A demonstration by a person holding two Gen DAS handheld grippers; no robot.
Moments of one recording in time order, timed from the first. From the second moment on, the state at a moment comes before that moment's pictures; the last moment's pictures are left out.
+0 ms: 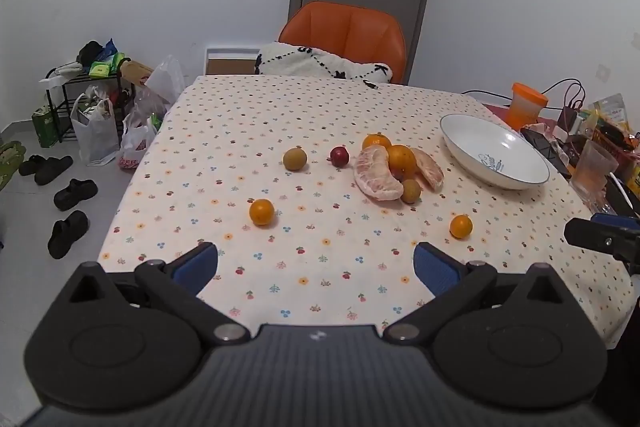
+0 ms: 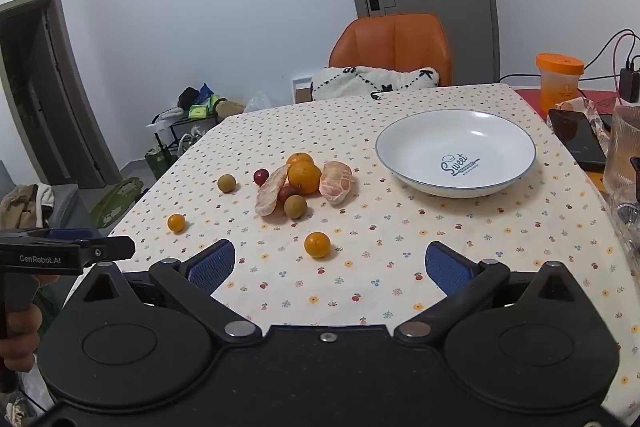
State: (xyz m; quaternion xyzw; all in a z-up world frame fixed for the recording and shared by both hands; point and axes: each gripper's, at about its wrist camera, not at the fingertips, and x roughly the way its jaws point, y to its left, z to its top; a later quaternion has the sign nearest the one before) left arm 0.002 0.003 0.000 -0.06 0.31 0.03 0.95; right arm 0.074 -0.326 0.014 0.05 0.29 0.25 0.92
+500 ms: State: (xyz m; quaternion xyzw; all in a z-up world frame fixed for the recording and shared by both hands) left arm -0.004 0.005 0.004 -0.07 0.30 0.03 0.95; right arm 0.073 -0.327 0.019 0.04 0.28 0.25 0.93
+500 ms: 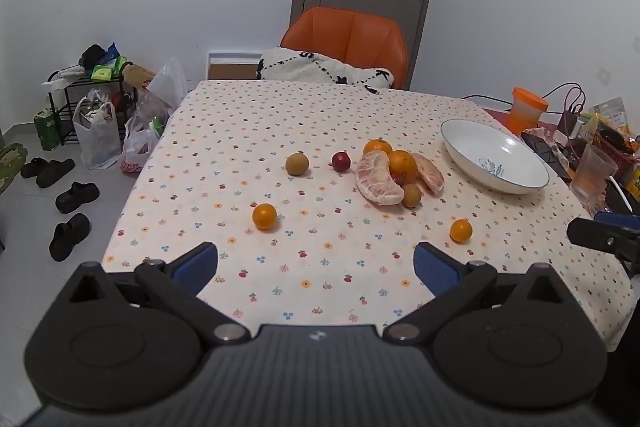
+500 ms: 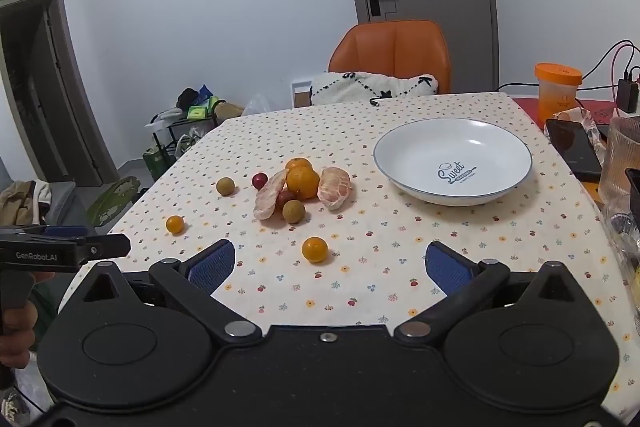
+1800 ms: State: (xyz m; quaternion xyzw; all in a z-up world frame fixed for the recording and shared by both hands) left arm -0.011 0.005 0.012 -0.07 0.29 0.03 0.95; right arm 0.070 -0.329 0.021 0.03 0.28 0.25 0.93
